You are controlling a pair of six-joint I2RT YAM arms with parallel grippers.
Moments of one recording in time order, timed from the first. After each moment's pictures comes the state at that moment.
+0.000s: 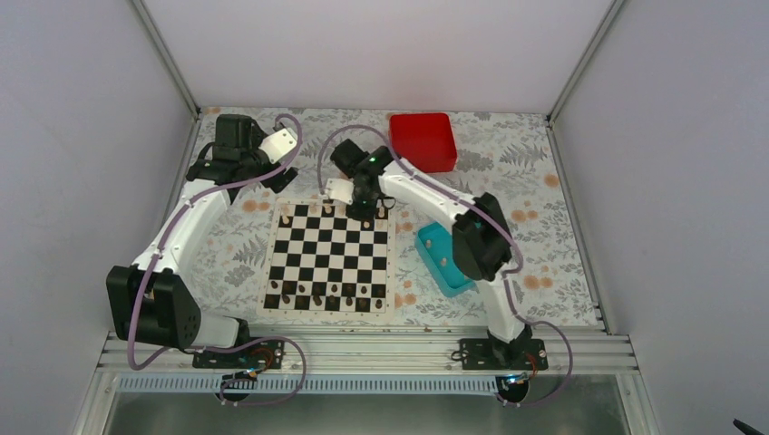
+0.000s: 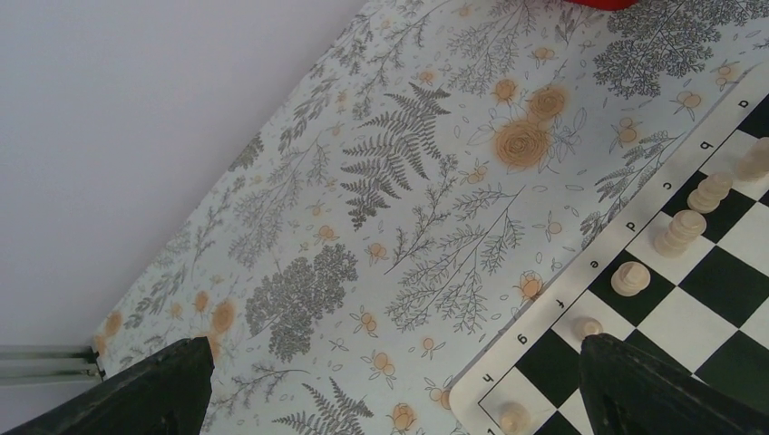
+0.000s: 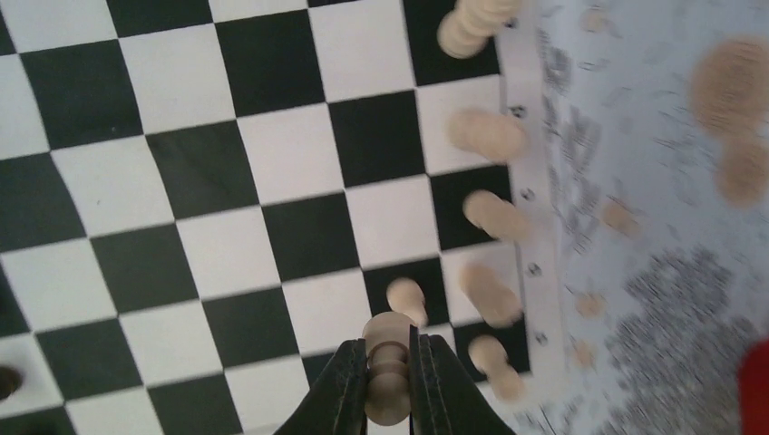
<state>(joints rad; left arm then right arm) -0.13 1.38 1.20 -0.51 0.20 0.69 0.80 2.09 1.89 -1.08 -0.02 -0.57</state>
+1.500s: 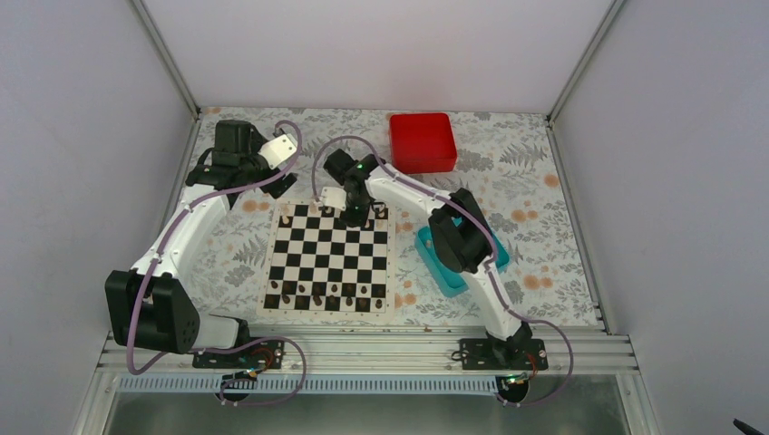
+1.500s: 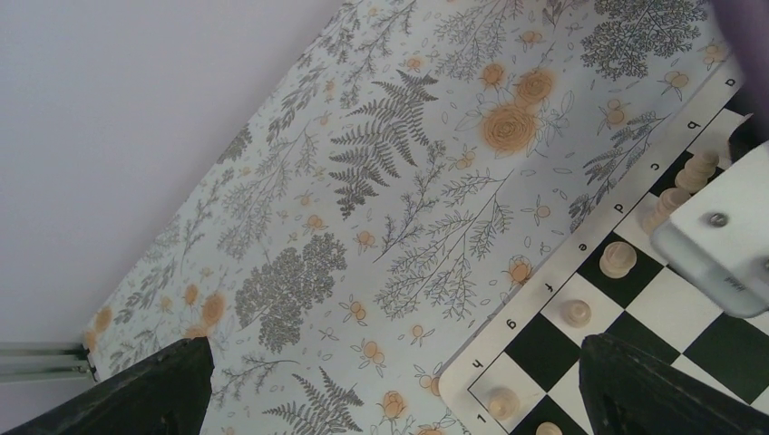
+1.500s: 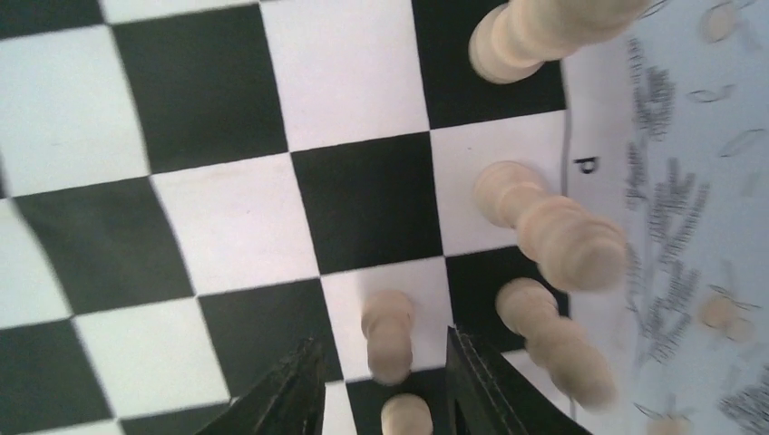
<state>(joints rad) -0.13 1.35 1.15 -0.50 0.21 0.71 0.82 2.32 1.96 -1.01 -0.04 -0.58</state>
